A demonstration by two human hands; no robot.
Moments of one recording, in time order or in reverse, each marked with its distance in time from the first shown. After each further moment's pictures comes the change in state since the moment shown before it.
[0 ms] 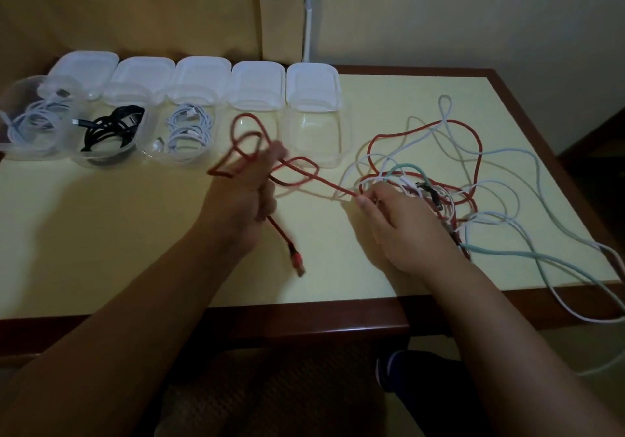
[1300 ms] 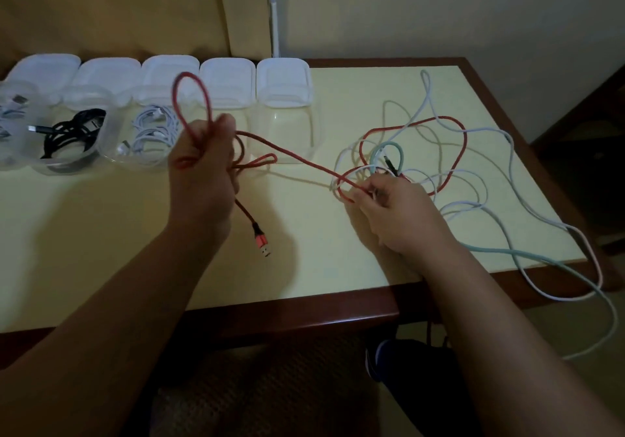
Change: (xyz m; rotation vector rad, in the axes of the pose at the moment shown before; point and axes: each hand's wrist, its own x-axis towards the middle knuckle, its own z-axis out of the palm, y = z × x) left_hand -0.001 0.008 0.016 0.155 0.071 0.338; right_hand 0.004 0.024 -0.015 0.069 0.095 0.157
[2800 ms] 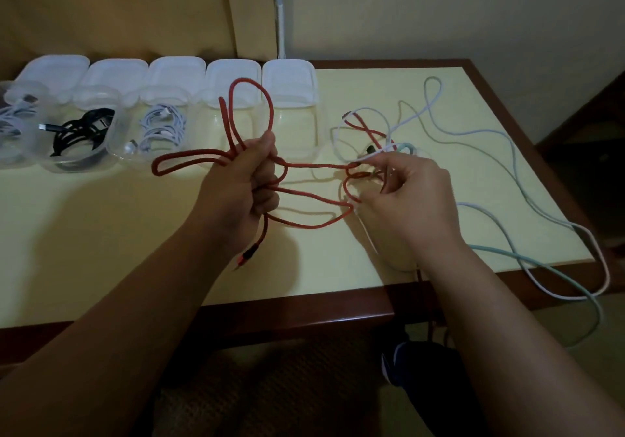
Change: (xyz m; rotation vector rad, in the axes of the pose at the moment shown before) left_hand -0.016 0.007 0.007 -0.160 -0.298 -0.398; right_hand -0.009 -0.022 -0.004 0.106 0.246 0.027
